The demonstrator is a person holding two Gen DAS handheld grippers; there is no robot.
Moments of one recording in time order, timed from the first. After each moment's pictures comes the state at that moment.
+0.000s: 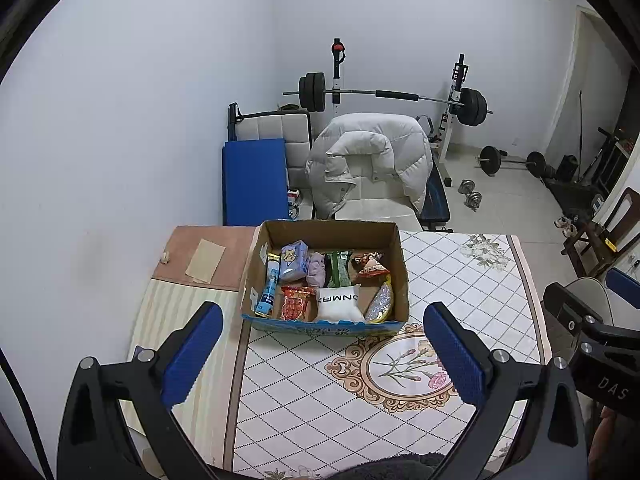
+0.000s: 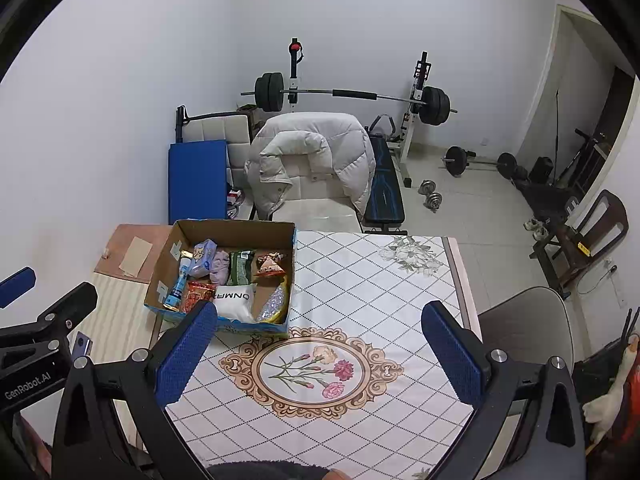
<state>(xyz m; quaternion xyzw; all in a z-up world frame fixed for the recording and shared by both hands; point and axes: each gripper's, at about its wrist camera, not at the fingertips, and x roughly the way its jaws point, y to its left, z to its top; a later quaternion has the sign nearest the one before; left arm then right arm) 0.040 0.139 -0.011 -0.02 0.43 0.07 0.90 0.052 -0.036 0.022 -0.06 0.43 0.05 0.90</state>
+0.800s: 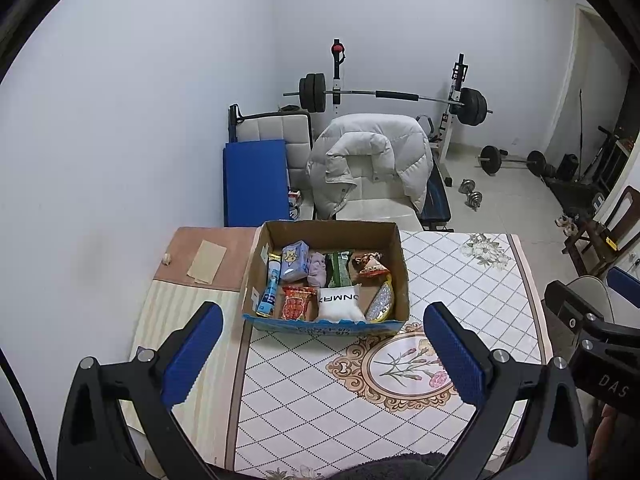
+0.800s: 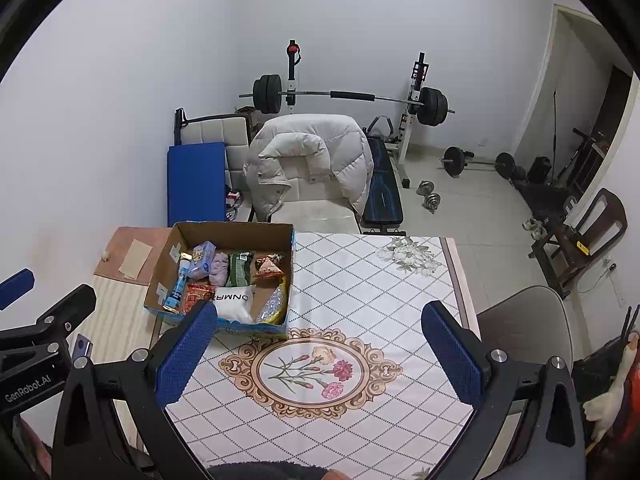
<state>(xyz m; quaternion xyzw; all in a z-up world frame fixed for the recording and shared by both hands) 0.041 0.146 -0.007 -0.02 0.43 0.07 0.90 0.051 -0.035 0.029 -0.06 0.43 0.04 0.90</state>
